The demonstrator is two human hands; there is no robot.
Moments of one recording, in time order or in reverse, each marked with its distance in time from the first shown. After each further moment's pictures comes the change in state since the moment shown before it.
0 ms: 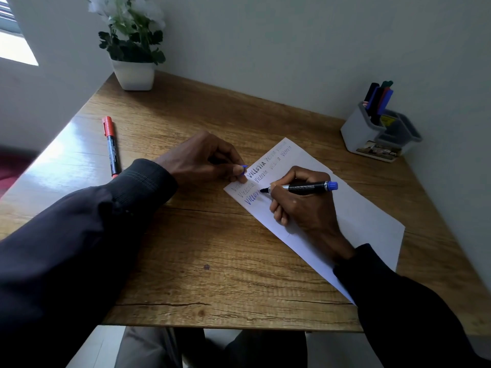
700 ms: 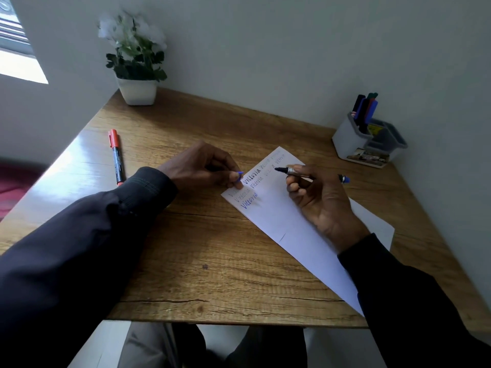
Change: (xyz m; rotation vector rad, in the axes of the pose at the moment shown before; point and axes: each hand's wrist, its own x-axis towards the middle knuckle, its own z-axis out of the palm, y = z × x) left_hand -0.005 0.004 0.002 -0.130 0.002 -0.036; right_hand 0.019 -0.027 -0.026 0.761 0.094 0.558
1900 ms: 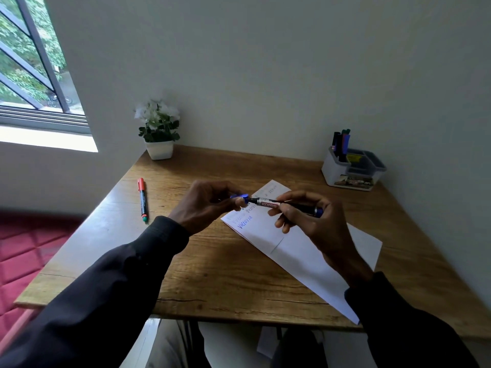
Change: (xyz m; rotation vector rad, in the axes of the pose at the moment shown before) left_hand -0.040 0.061 0.039 0.047 0.338 0.189; right_hand -0.066 -0.007 -0.024 -0.621 -0.298 -0.693
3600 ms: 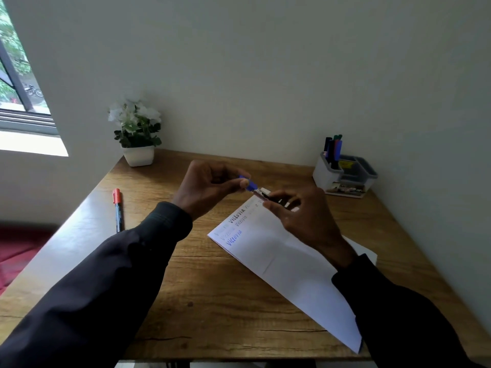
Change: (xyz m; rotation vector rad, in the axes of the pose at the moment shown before) left_hand 0.061 0.000 0.002 -0.161 0.125 0.044; right_hand 0.059 0.019 -0.008 -0.718 0.027 -0.102
